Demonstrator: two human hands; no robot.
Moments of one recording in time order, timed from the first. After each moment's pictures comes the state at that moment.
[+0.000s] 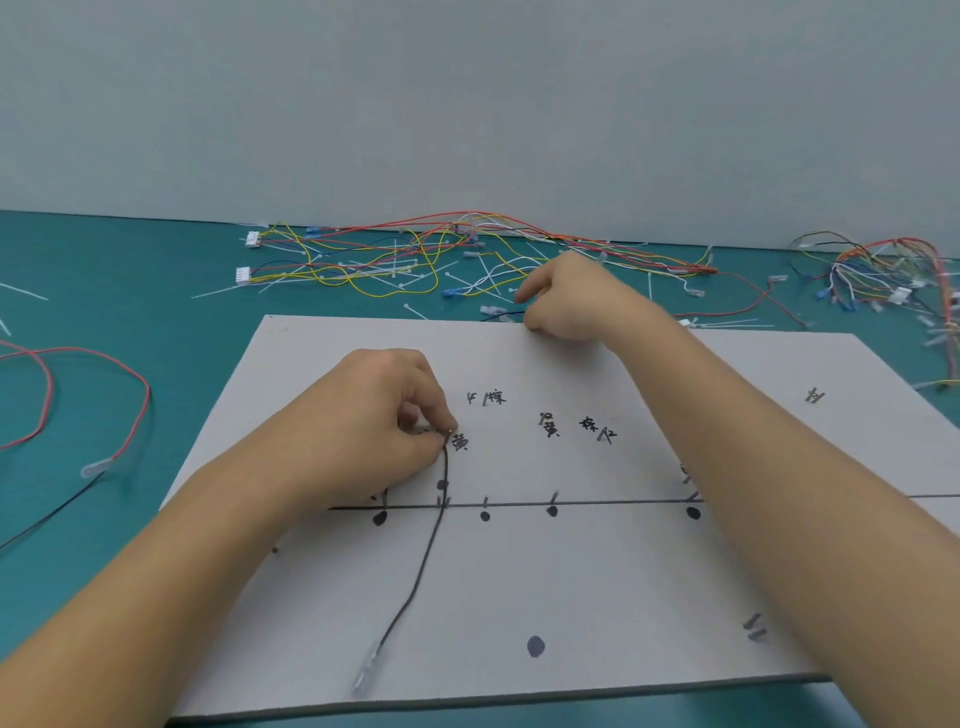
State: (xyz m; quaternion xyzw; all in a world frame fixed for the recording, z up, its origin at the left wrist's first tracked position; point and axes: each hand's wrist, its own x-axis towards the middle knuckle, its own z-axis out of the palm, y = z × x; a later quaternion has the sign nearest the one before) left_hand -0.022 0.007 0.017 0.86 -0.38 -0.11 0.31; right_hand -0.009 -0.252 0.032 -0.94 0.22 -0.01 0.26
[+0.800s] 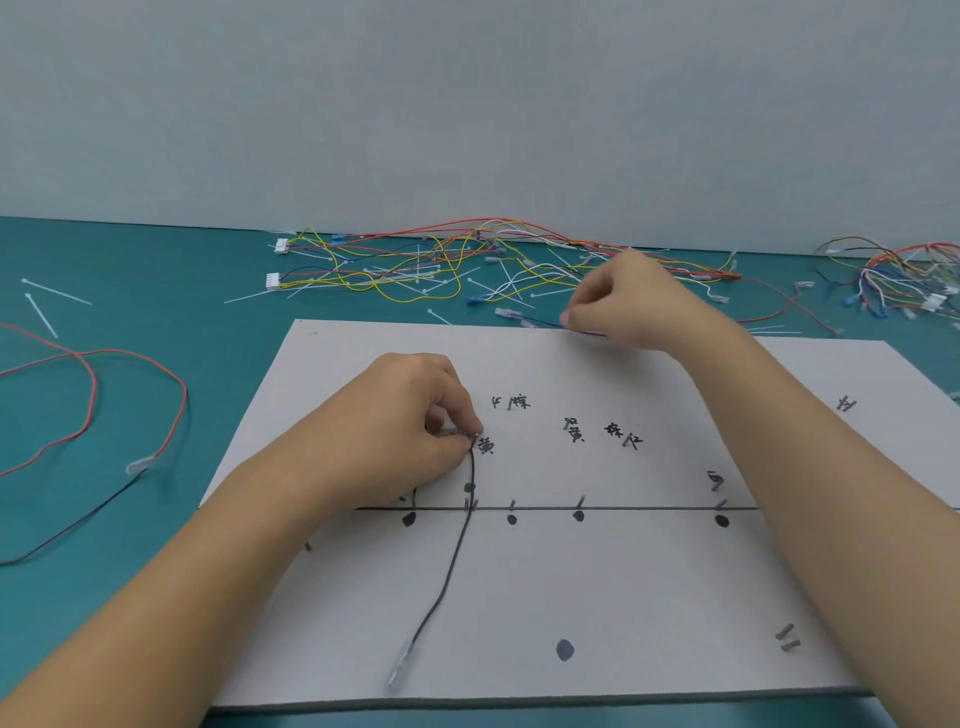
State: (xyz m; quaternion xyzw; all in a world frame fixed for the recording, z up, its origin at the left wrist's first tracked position) left_hand -0.021 0.009 0.017 0.86 -0.38 -0.12 0.31; right_hand -0.027 -0.276 0.031 -0.94 0.20 -0.07 0.26
